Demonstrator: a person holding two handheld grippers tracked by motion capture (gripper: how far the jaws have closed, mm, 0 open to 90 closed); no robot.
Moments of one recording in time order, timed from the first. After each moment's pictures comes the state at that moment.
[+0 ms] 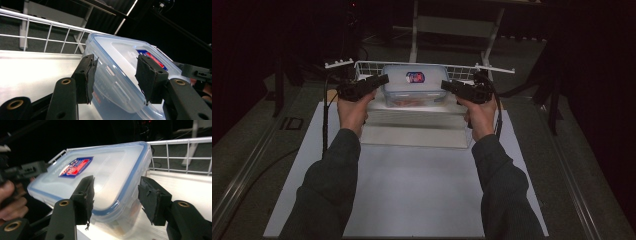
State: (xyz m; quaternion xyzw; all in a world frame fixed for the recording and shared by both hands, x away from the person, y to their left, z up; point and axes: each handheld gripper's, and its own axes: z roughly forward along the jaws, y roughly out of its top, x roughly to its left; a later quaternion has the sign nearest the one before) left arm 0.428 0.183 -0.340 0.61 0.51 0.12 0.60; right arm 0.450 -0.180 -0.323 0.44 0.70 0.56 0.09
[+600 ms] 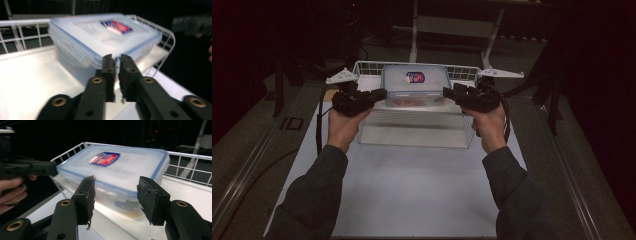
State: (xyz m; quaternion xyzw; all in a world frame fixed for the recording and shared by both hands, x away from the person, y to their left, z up) left arm 0.379 0.170 -0.337 0.72 0.38 0.16 0.55; right arm 0.399 -0.184 -0.299 0.36 0.73 0.56 0.13
